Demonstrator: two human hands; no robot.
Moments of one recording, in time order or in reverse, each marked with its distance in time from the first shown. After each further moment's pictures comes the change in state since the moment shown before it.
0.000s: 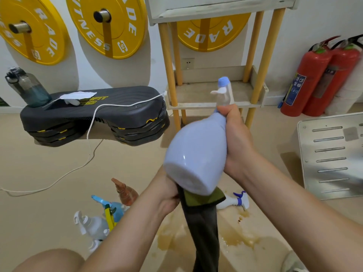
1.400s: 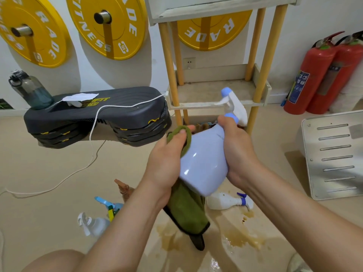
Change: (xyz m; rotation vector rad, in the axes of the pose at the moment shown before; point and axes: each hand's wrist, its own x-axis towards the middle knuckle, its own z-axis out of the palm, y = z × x) left_hand 0.008 0.026 0.001 0.339 0.042 0.313; right_hand -0.005 0.011 -0.005 -0.329 0.119 -0.075
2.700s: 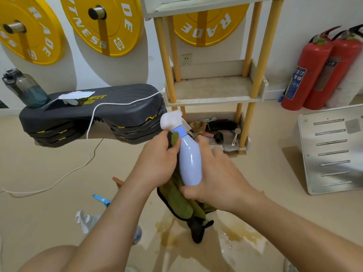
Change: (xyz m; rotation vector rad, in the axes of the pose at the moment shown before) left_hand 0.023 -0.010 -0.023 0.815 -0.027 0.217; right_hand -0.020 0.049 -0.012 -1.176 -0.293 -0.372
